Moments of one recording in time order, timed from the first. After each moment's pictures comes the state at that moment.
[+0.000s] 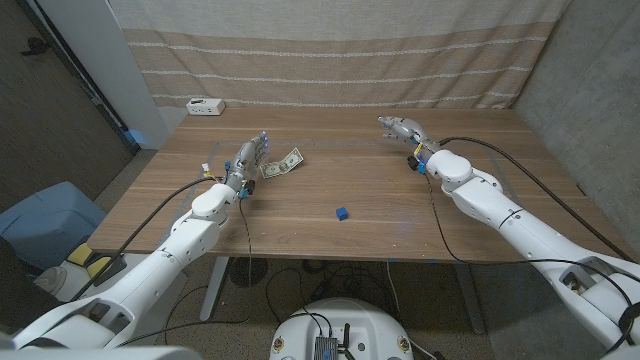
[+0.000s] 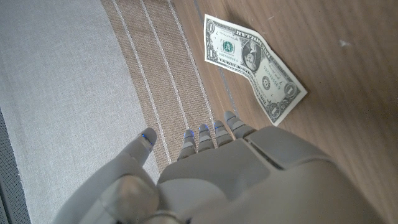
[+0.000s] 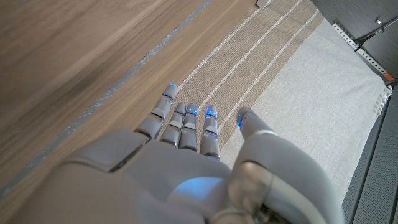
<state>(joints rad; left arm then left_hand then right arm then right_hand) 0.84 0.55 0.39 -1.31 -0.60 -0.23 0.01 0.12 0.12 0.64 0.12 0.19 -0.03 -0.01 0.19 0.17 -0.03 0.04 0.22 0.18 -0.06 0.06 0.19 0.17 -0.04 0.04 0.27 0.19 -0.65 -0.59 -0.56 -1.43 0.30 0.02 -0.06 0.48 0.19 0.43 -0.04 0.20 0.33 0.01 0.19 0.17 0.27 0.11 0.21 0.19 0.19 0.04 0.26 0.24 0.25 0.03 0.49 0.17</state>
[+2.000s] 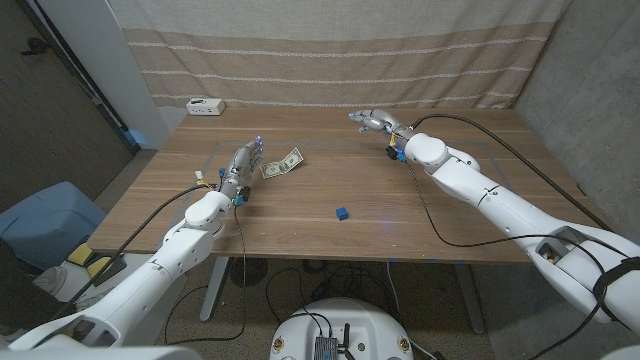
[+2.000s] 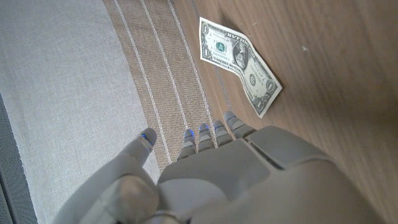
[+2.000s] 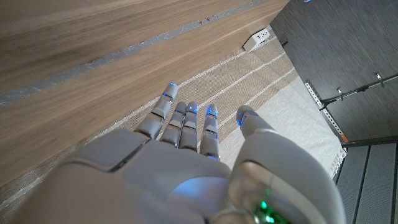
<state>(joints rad) 0.92 0.58 0.36 -1.39 -0.62 -0.23 0.04 0.12 0.12 0.63 0.12 0.19 -0.02 0.00 0.19 0.17 -0.03 0.04 0.22 0.18 -0.06 0.06 0.18 0.17 -0.02 0.02 0.27 0.19 -0.49 -0.53 -0.69 -1.37 0.11 0.00 0.04 0.48 0.19 0.46 -0.04 0.20 0.34 0.01 0.19 0.18 0.29 0.11 0.21 0.19 0.20 0.03 0.26 0.24 0.26 0.04 0.47 0.17</state>
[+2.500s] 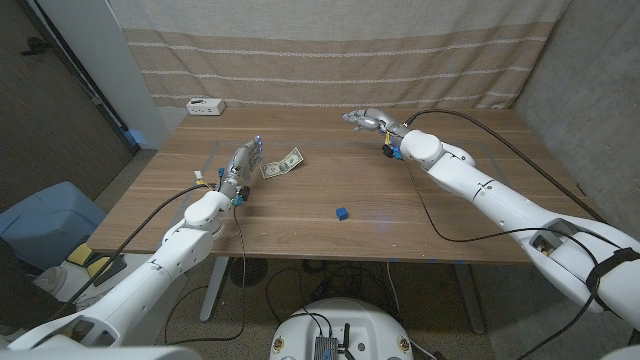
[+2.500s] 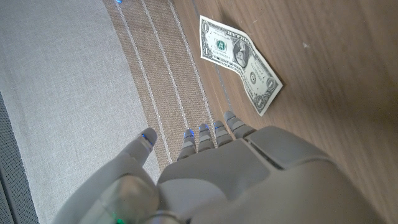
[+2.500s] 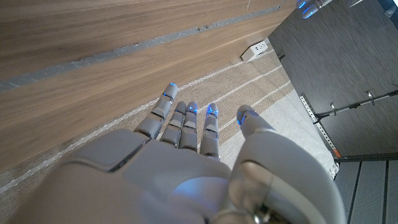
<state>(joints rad) 0.92 0.59 0.36 -1.39 -0.62 -0.23 0.04 0.12 0.12 0.63 0.12 0.19 -0.02 0.00 0.19 0.17 -0.03 0.04 0.22 0.18 -0.06 0.06 0.18 0.17 -0.02 0.02 0.27 0.19 -0.44 -0.50 -0.73 -1.32 0.06 0.01 0.07 0.49 0.19 0.46 -0.05 0.20 0.36 0.01 0.19 0.18 0.29 0.11 0.21 0.19 0.20 0.03 0.26 0.24 0.26 0.04 0.46 0.17</state>
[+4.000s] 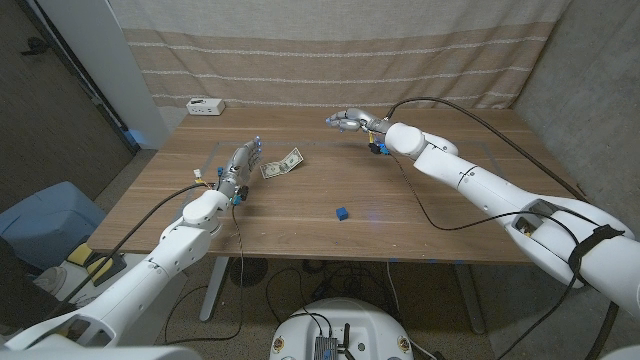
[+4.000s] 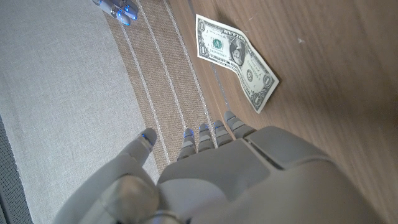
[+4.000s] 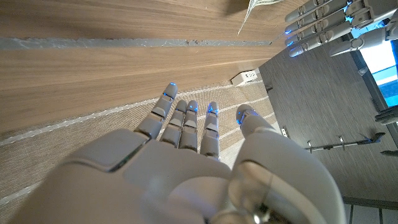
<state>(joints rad) 0.92 0.60 0.36 -1.41 -0.62 -0.20 0.04 0.12 0.12 0.63 0.11 0.19 -0.01 0.01 0.19 0.17 -0.02 0.04 0.22 0.19 -0.06 0.06 0.18 0.17 -0.02 0.02 0.27 0.19 -0.33 -0.45 -0.83 -1.24 -0.09 0.04 0.12 0.49 0.19 0.47 -0.05 0.20 0.38 0.01 0.19 0.18 0.30 0.10 0.21 0.19 0.21 0.02 0.27 0.24 0.27 0.04 0.44 0.17</state>
